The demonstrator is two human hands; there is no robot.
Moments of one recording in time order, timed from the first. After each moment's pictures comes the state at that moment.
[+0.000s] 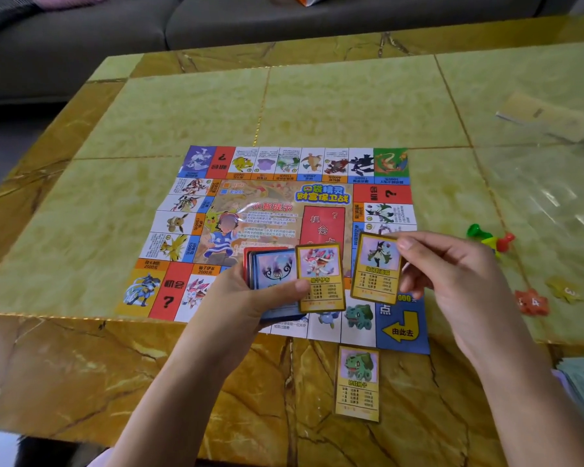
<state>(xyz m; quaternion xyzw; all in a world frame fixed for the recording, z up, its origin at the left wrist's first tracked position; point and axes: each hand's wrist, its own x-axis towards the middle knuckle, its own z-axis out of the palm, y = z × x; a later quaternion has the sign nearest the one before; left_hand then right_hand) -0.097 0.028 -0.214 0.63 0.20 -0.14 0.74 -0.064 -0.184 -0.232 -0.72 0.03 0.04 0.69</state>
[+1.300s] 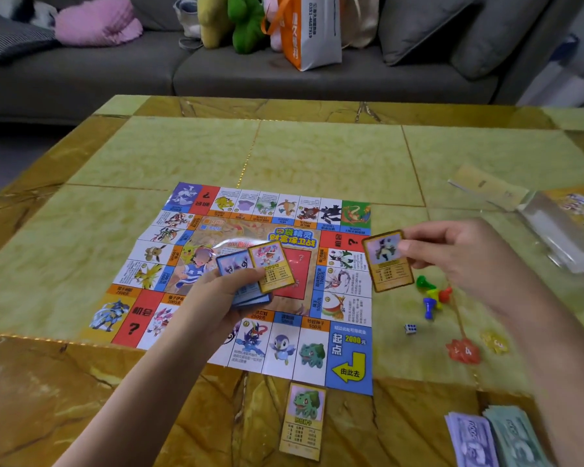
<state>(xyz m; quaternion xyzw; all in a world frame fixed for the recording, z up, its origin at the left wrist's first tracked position) -0.054 0.013 -0.214 0.53 0.31 -0.08 0.79 -0.004 -0.246 -0.167 -0.85 -0.03 0.08 0.51</state>
